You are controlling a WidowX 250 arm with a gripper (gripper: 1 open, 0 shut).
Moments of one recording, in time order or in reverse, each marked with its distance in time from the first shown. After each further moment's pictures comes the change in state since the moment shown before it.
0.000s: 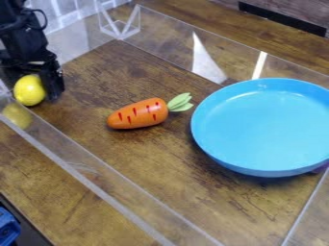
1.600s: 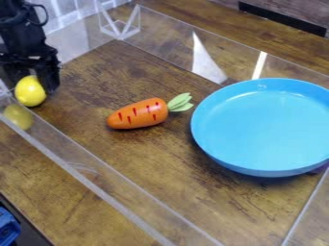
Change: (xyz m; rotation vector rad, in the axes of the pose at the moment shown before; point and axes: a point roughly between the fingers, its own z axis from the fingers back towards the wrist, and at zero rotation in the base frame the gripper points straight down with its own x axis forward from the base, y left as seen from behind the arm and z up) arm -0.008 -0.012 0.010 0.011 0.071 0.058
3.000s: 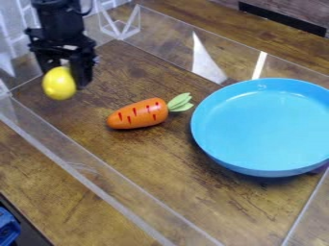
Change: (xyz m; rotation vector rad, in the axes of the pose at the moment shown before) arm 0.010 -0.076 0.030 0.047 0.008 -0.139
